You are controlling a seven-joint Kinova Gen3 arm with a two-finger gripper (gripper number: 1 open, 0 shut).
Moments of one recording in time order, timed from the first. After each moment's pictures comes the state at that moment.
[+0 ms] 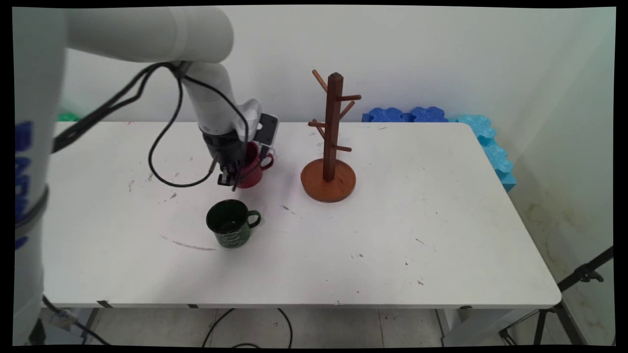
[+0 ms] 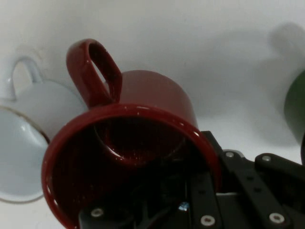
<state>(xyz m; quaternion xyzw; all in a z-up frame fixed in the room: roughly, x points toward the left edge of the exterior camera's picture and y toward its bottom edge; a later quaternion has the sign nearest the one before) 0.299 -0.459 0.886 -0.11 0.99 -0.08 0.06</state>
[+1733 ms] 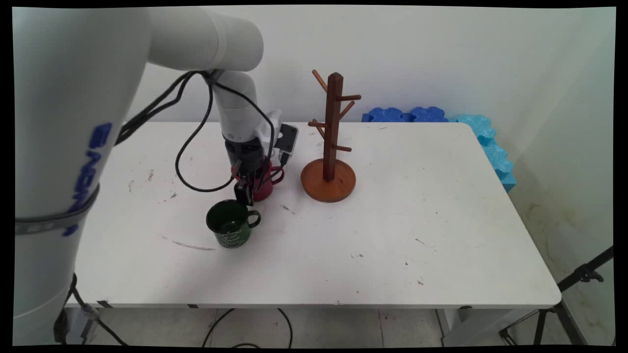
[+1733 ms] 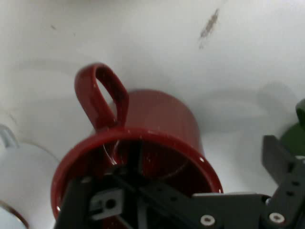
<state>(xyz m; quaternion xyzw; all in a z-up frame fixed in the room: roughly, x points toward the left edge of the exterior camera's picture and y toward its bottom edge) 0.273 -0.485 0.859 -0.11 0.99 -0.03 0.04</state>
